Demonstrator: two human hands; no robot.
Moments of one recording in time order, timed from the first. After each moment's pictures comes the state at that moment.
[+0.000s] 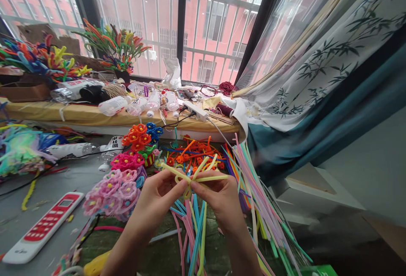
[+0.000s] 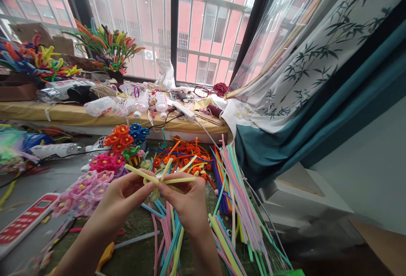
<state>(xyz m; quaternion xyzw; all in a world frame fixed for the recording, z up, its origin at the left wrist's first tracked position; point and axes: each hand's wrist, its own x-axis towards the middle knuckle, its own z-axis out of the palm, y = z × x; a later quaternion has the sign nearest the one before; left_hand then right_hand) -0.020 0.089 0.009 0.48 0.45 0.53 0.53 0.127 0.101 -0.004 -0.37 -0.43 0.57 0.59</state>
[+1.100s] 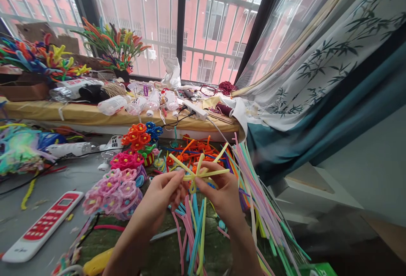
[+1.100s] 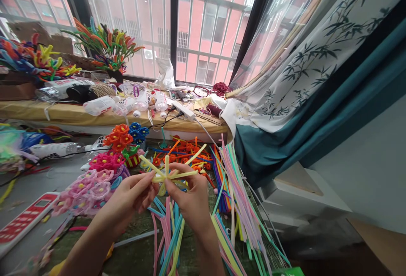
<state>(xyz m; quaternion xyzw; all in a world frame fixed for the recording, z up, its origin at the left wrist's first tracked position) -0.019 0.104 -0.007 0.48 0.46 0.47 0.58 0.138 0.109 -0.019 -0.36 -0.54 0.46 0.61</state>
